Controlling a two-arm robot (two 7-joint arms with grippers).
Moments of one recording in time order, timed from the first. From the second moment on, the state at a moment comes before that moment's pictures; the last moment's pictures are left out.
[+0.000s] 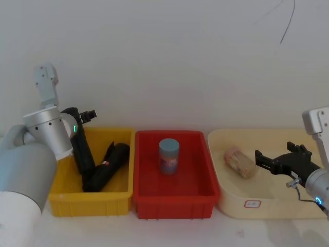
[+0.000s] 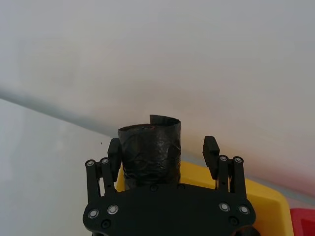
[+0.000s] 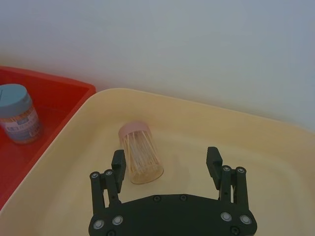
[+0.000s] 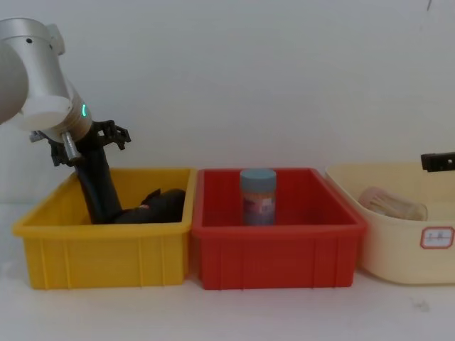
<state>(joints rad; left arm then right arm) -0.97 -0.09 -0.06 -0.69 -0.28 0.45 0.23 0.38 0.39 -0.22 -1.50 0.25 0.44 0.16</state>
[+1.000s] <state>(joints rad) -1.00 -0.09 -0.08 -0.66 -0.28 0.43 0.23 0.38 0.39 -0.22 -1.50 0.25 0.44 0.16</state>
